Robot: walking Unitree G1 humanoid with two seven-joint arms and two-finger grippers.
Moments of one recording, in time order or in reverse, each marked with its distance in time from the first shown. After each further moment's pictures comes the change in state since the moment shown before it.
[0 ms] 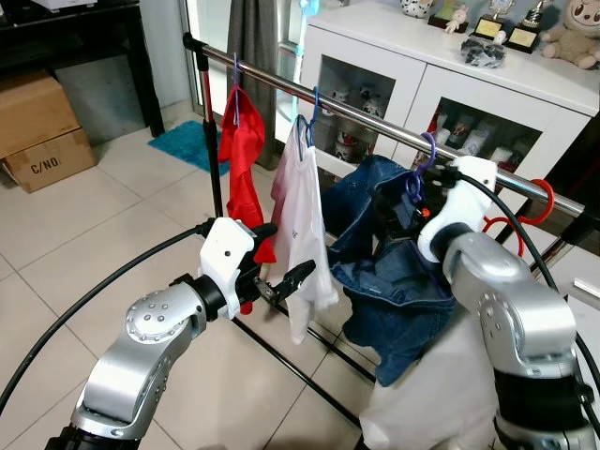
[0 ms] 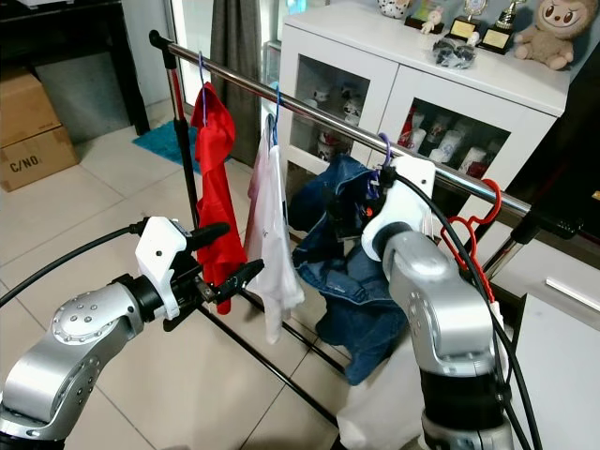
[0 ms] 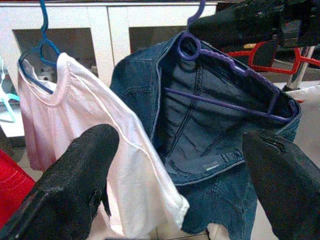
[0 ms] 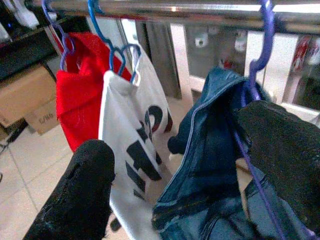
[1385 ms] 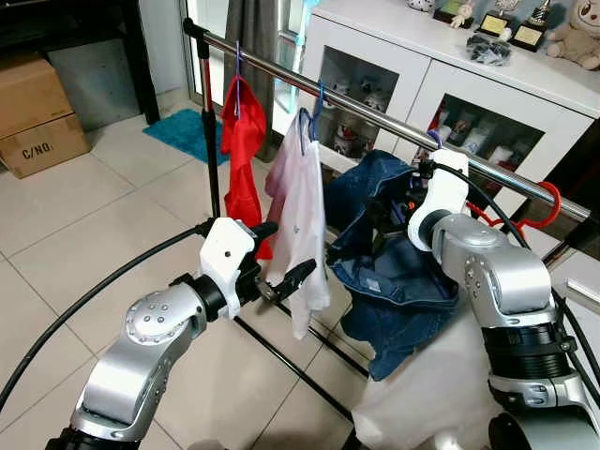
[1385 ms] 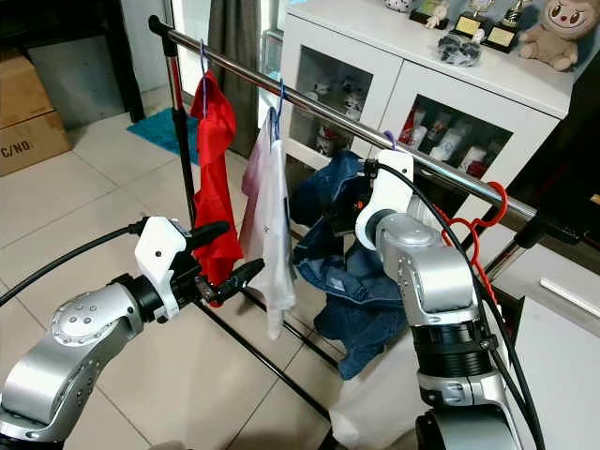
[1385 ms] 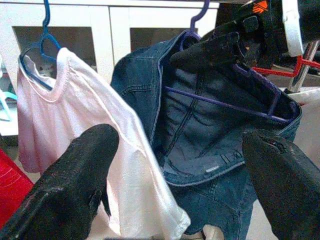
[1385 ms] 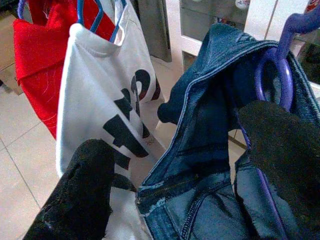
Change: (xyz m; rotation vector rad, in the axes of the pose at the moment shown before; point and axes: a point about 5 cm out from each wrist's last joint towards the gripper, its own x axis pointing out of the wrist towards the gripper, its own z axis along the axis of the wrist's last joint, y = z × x) left arm 0.000 -0.001 0.002 0.012 -0.012 0.004; right arm 0.029 -0.008 -0.003 -0.046 0.144 0.013
